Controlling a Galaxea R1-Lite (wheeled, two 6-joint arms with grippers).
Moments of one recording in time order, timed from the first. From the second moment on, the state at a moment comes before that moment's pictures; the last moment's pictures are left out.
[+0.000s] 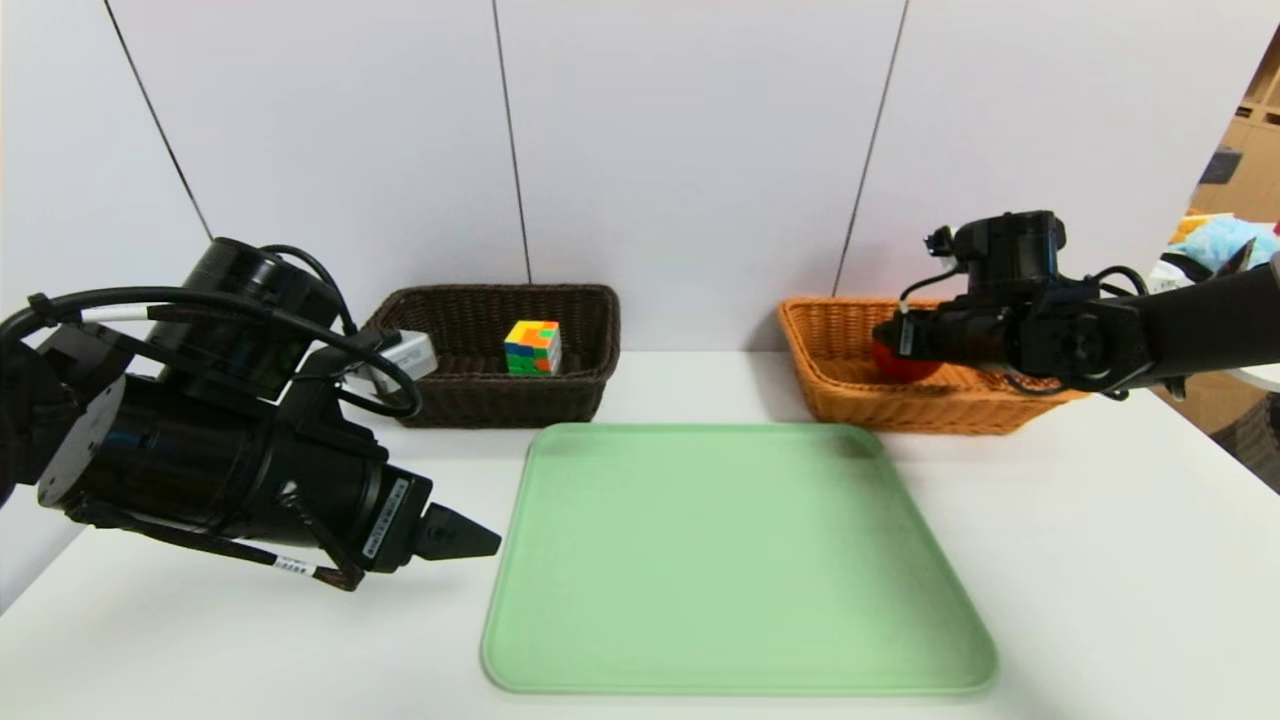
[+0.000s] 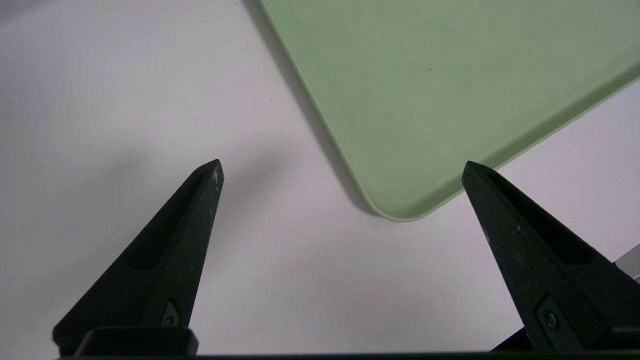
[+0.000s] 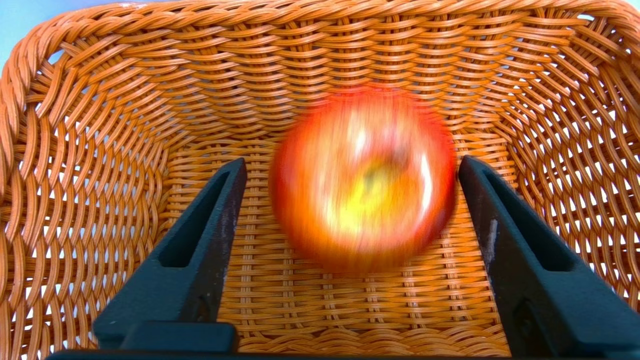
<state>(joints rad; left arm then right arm) -0.42 1.51 -1.04 0.39 -0.22 -0.05 0.13 2.05 -1.36 -0.22 -0.23 0.09</state>
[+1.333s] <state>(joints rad) -0.31 1.15 -0.92 0.47 -0.13 -0.03 0.26 1.37 -1.12 0.34 -0.22 0.09</state>
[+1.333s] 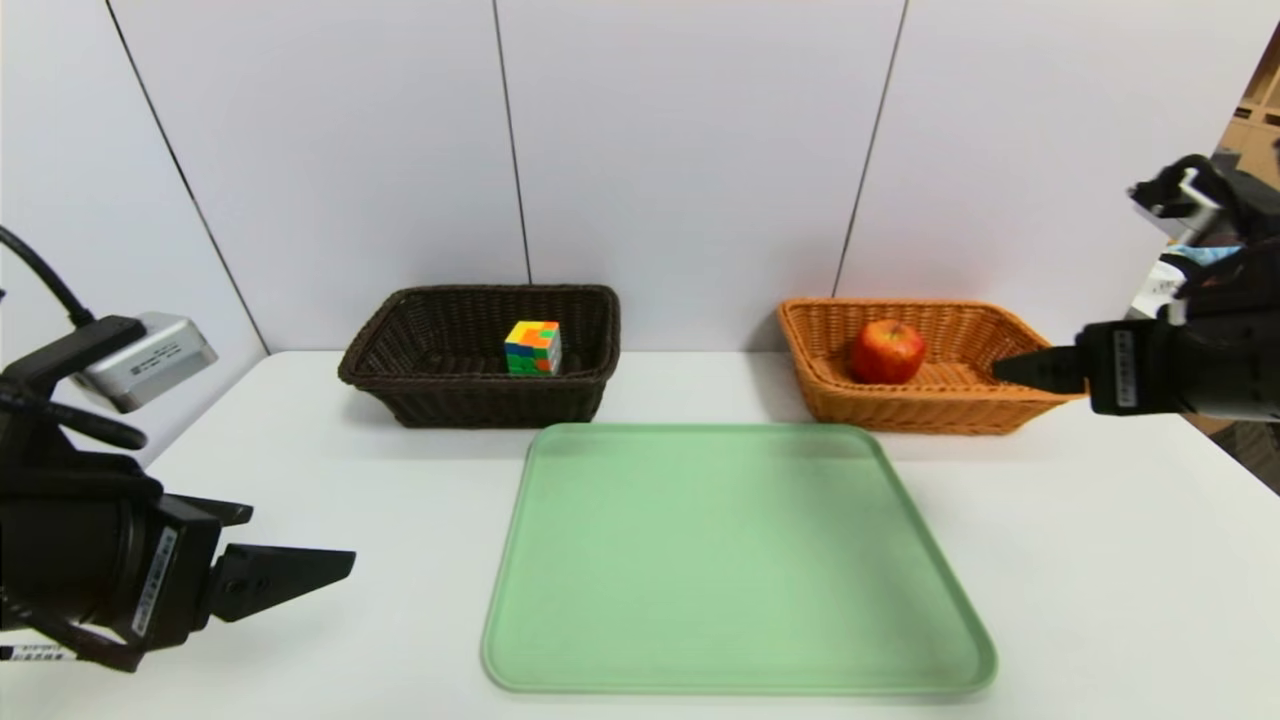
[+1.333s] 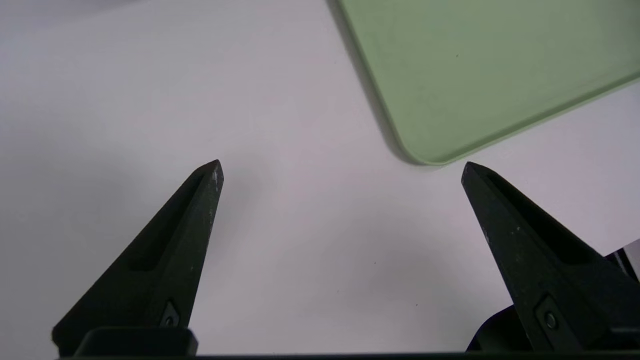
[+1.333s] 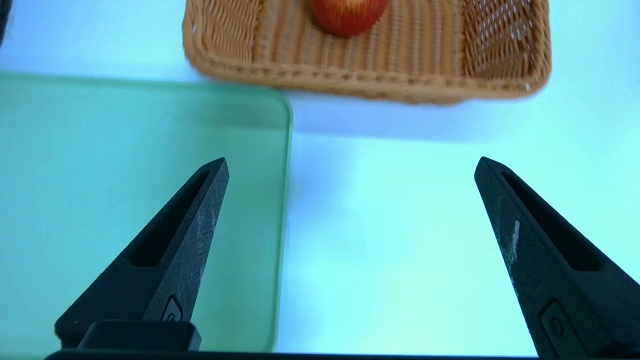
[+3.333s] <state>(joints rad) -0.01 0.33 -0.22 0.28 -0.09 0.06 0.05 0.47 -0.65 0.54 -0.06 0.09</state>
